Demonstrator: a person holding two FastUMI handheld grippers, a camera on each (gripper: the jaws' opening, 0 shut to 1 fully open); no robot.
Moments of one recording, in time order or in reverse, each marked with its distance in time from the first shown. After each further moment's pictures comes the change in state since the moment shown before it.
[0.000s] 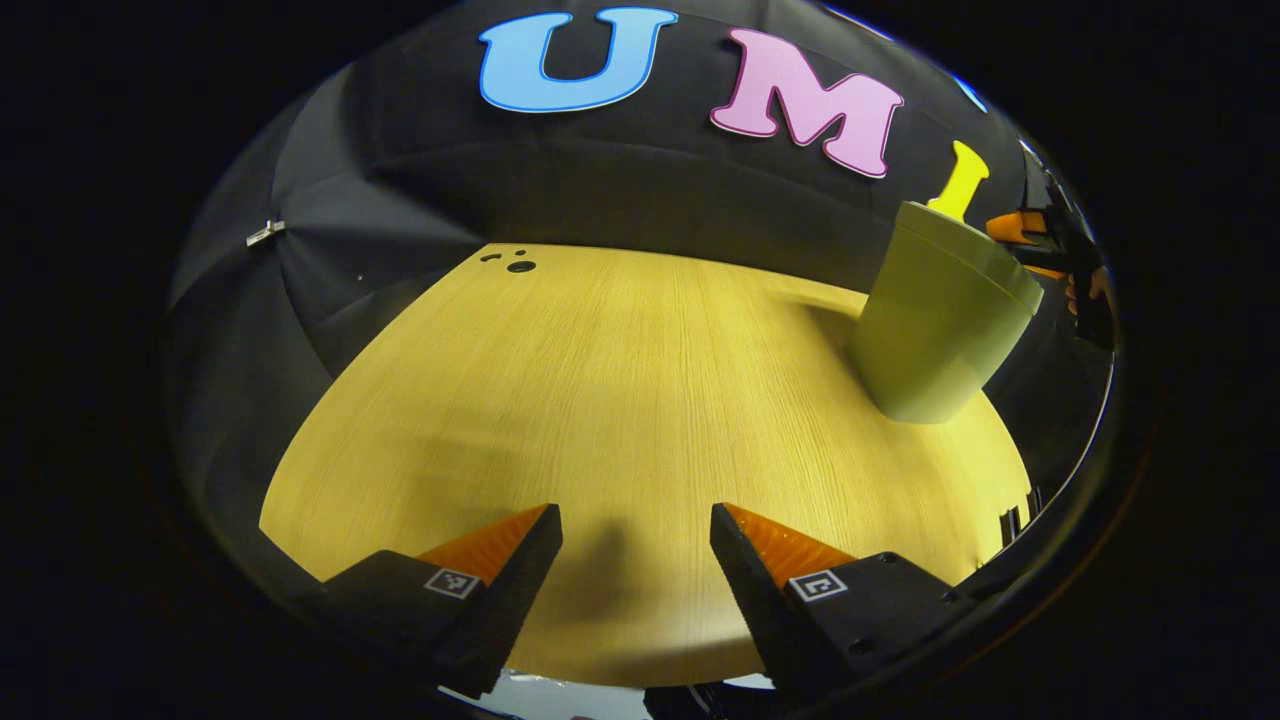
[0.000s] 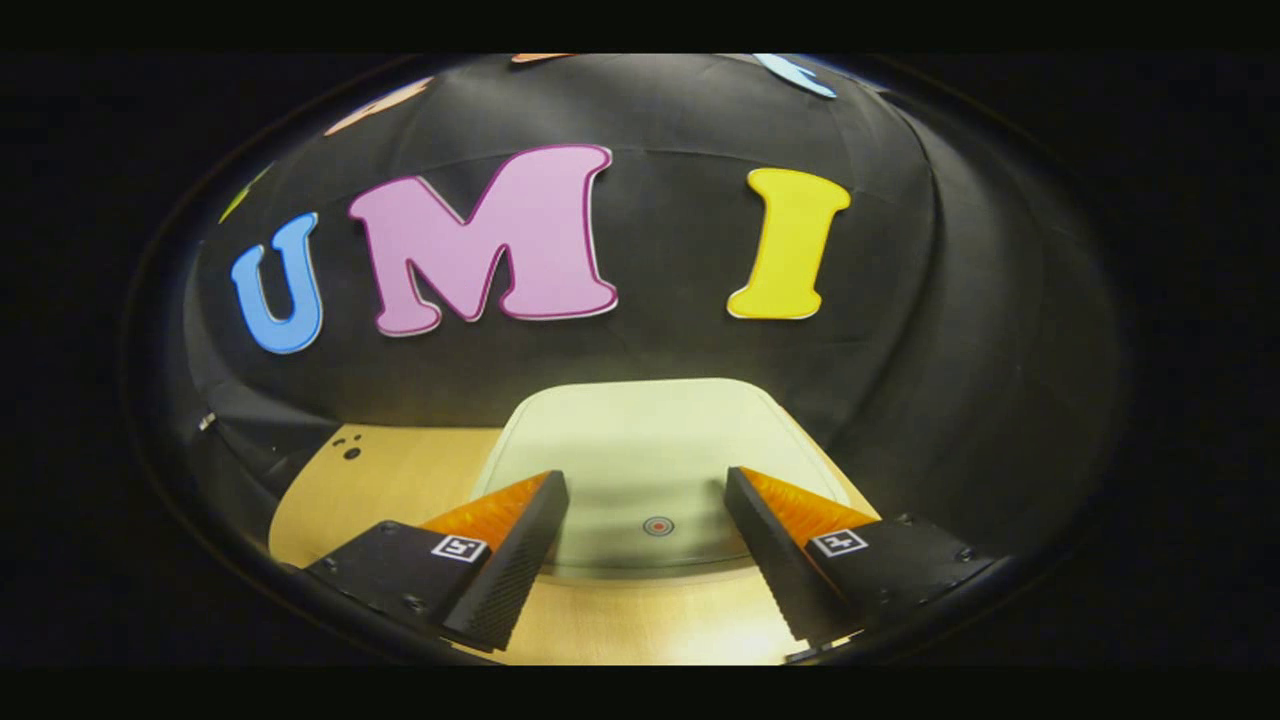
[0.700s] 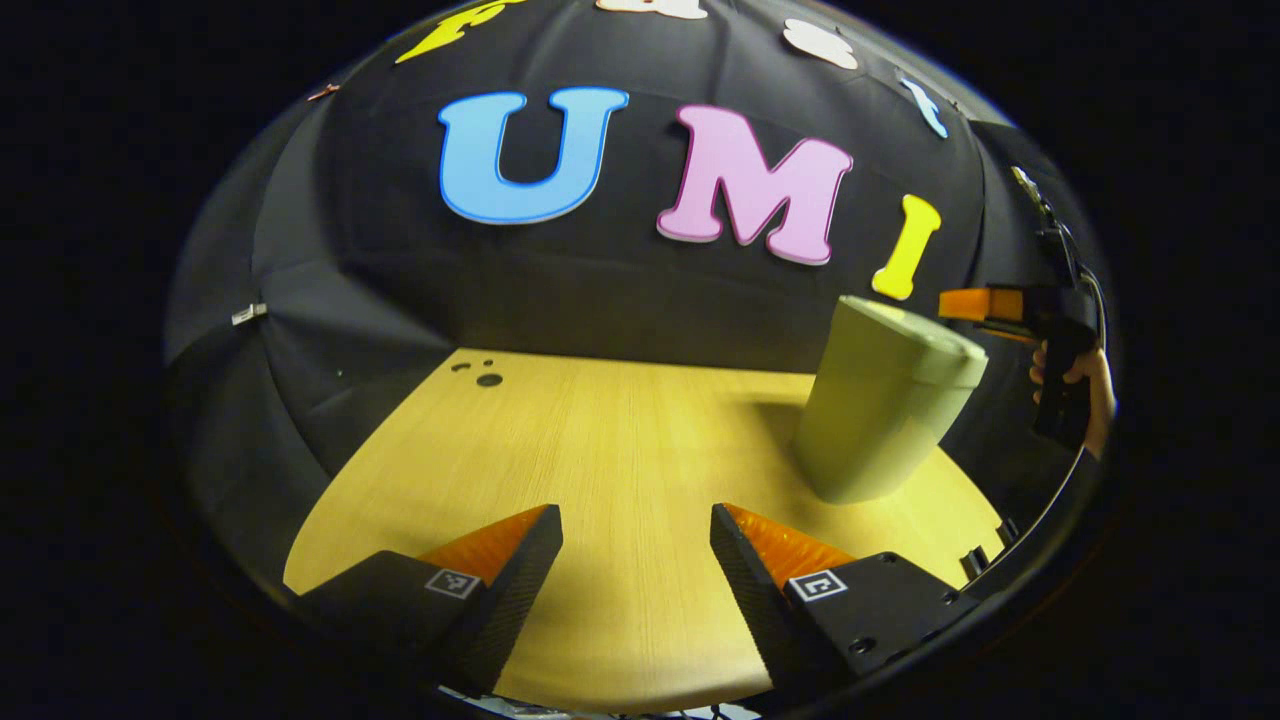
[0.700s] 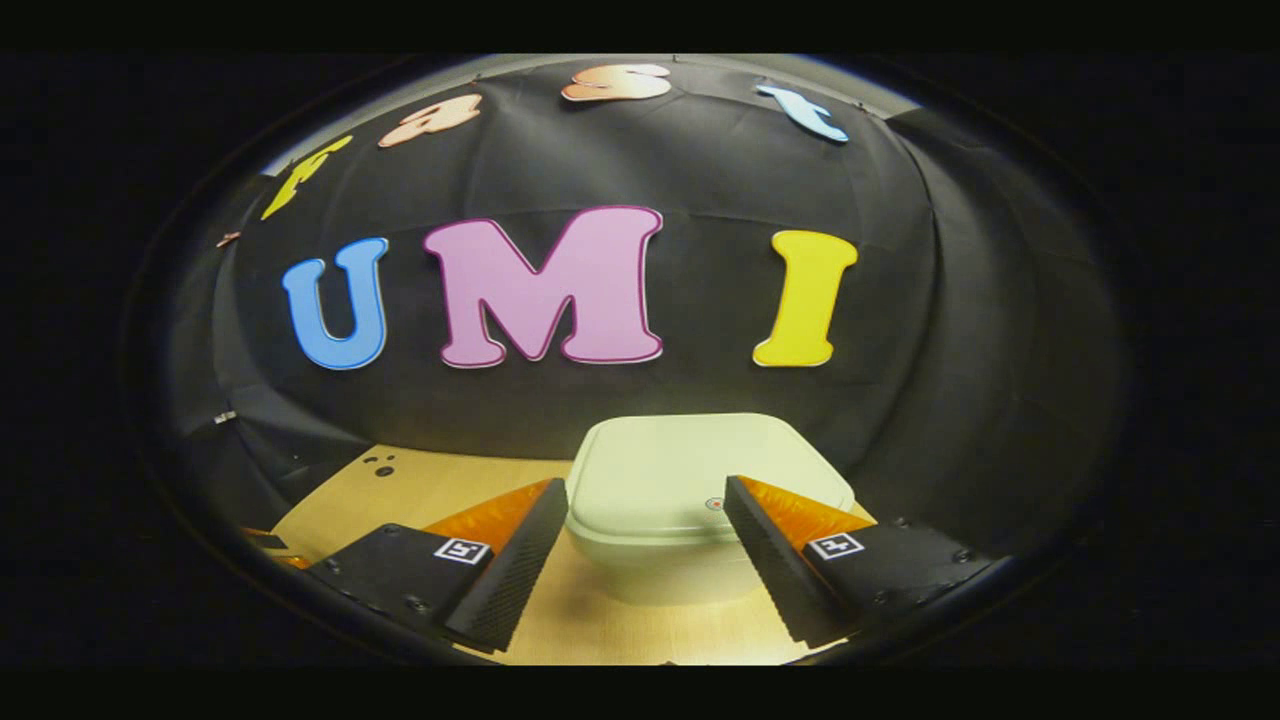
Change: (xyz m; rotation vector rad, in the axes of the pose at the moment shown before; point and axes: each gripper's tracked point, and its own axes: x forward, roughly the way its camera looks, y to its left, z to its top) left arm -0.067 -0.044 0.117 0.054 -0.300 -0.084; right arm -0.075 0.046 0.013 -0.015 -0.190 0.060
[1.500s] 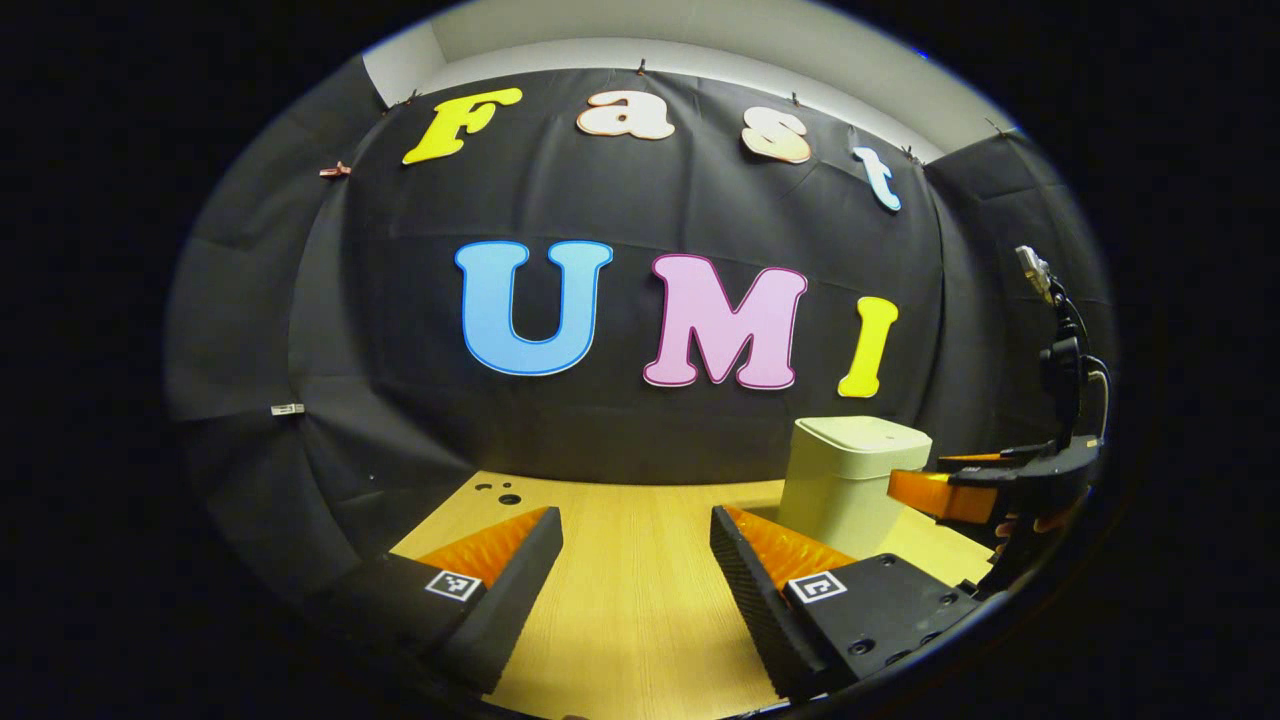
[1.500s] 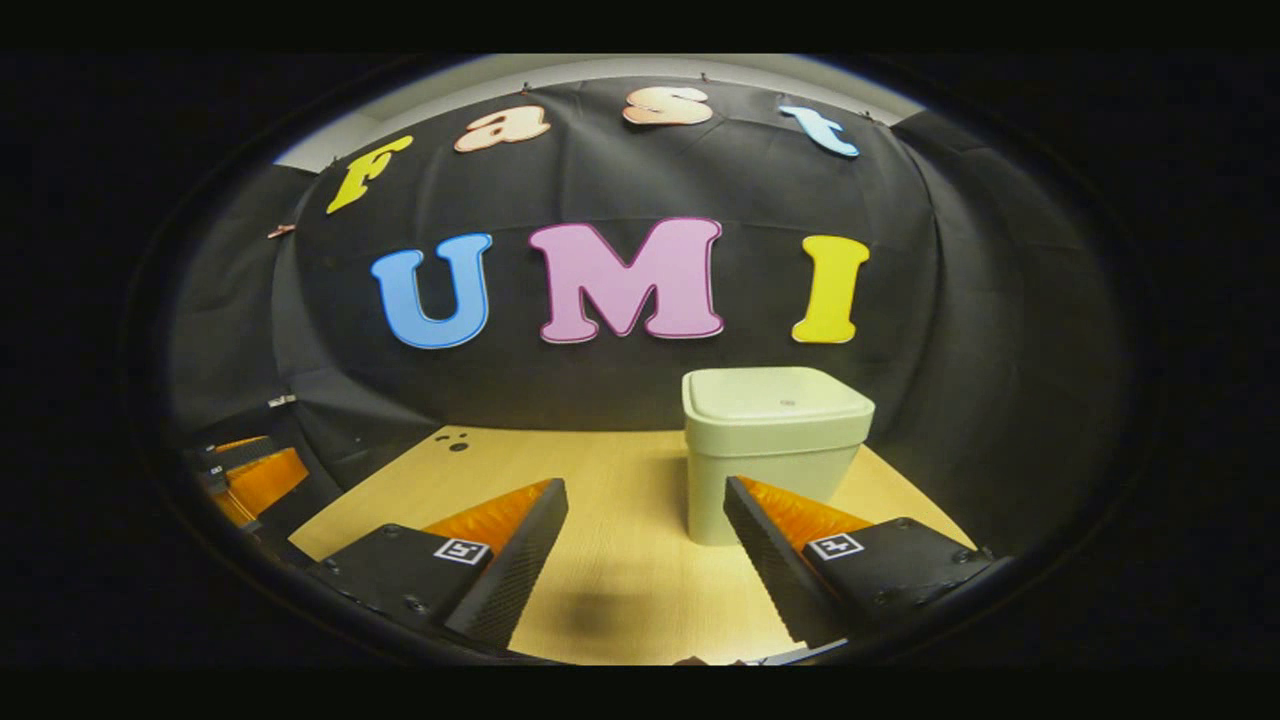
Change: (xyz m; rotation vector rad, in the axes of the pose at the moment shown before) left arm -0.107 -0.021 0.063 0.063 -0.321 0.027; right arm -0.133 0.083 -0.069 0.008 0.016 0.100
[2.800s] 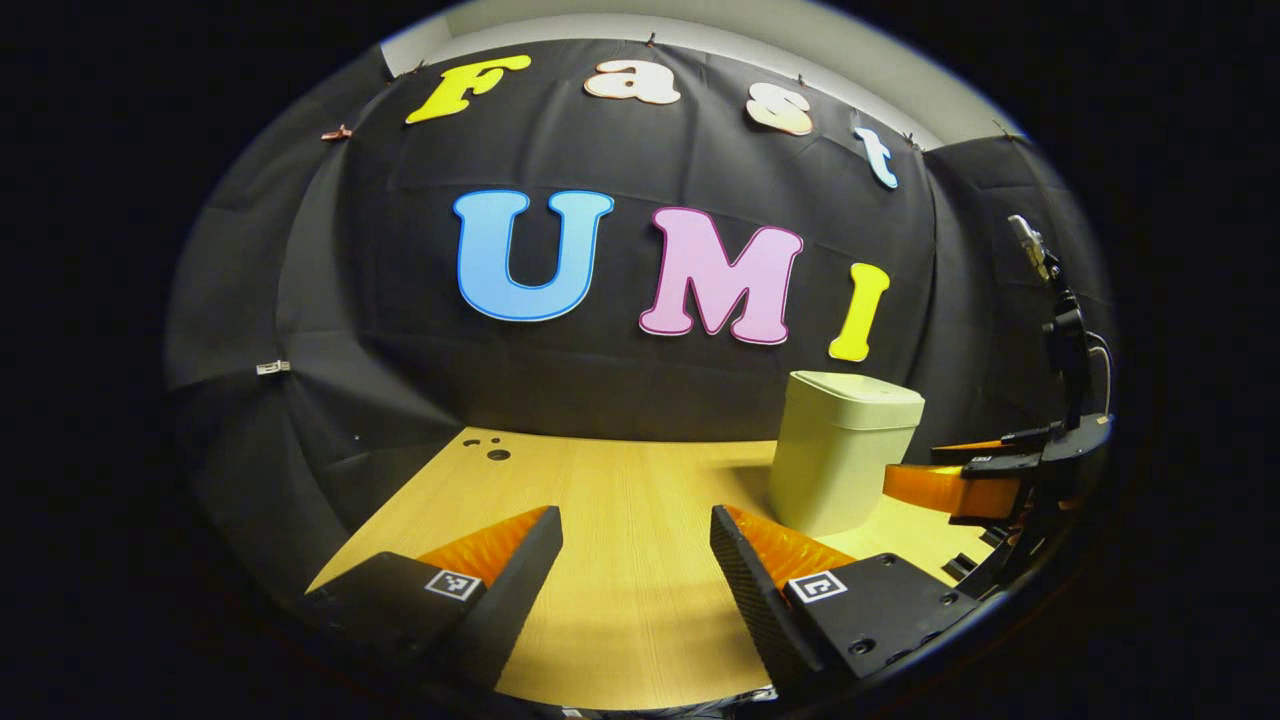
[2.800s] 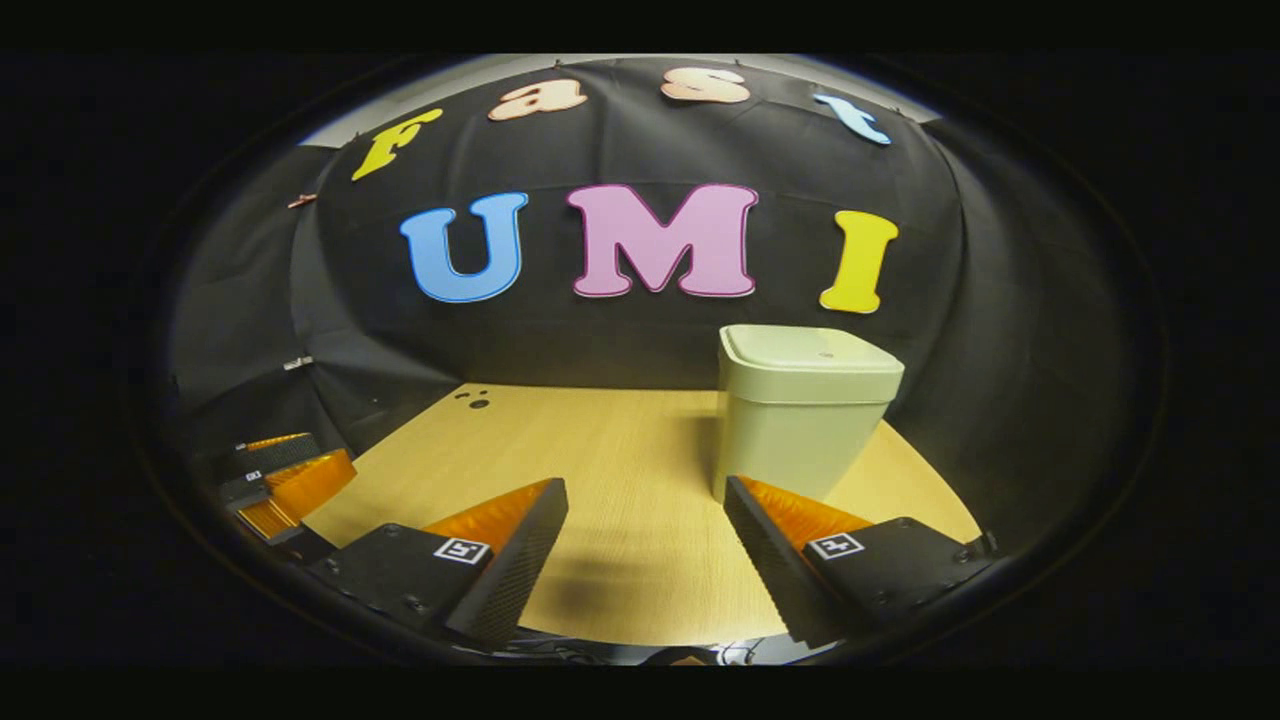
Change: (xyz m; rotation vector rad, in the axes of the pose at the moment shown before) left arm 0.002 0.017 -0.048 -0.021 0.101 -0.060; right arm -0.017 0.029 -0.039 -0.032 0.121 0.027
